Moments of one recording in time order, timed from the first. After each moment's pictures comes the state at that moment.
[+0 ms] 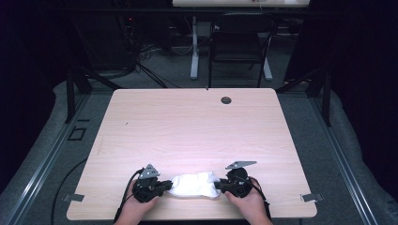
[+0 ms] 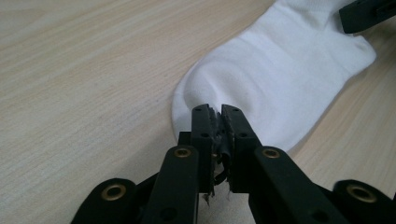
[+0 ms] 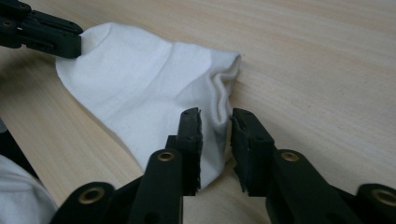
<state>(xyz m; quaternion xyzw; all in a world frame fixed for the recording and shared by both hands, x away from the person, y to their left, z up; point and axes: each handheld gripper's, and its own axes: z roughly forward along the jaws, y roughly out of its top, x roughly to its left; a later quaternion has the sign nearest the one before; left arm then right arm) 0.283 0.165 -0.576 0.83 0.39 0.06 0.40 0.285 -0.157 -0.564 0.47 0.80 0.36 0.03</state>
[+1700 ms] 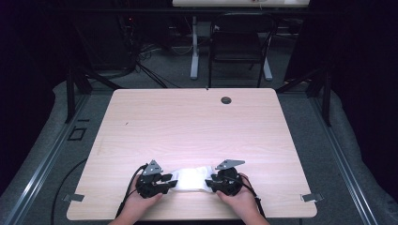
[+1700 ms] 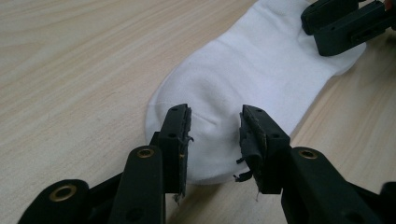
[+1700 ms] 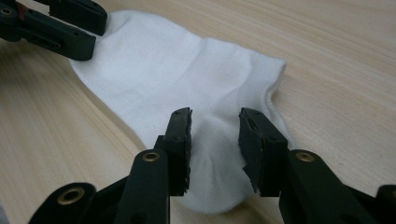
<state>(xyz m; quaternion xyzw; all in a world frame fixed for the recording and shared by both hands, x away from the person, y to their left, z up) 0.299 0.157 -0.581 0.83 0.36 0.07 0.41 0.296 -0.132 -0.574 0.42 0.83 0.37 0.07</state>
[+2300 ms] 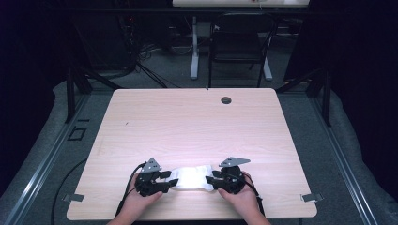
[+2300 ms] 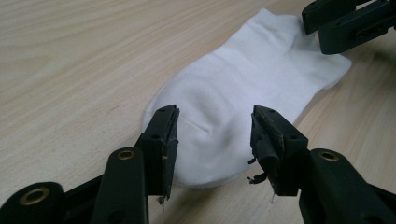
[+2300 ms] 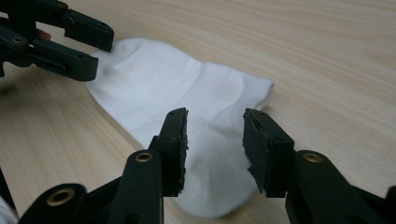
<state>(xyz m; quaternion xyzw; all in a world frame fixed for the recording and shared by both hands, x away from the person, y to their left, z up) 0.301 0.161 -0.574 0.82 0.37 0.07 0.43 0.297 -0.140 -0.565 0.42 0.80 0.41 0.07</state>
